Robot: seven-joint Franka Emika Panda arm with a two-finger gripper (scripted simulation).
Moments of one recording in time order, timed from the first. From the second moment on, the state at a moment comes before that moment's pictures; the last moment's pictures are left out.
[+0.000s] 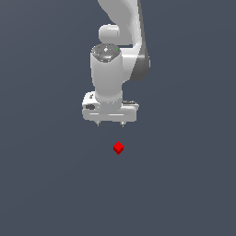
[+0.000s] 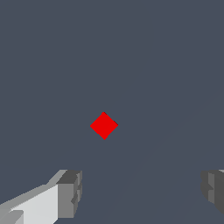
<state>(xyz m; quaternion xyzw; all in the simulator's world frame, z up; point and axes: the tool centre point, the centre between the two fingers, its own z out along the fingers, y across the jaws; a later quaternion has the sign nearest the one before) 0.009 -0.031 0.197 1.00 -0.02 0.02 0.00</state>
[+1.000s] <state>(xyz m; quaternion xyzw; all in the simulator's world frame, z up) 0.013 -0.021 0.152 0.99 -0.12 0.01 0.00</state>
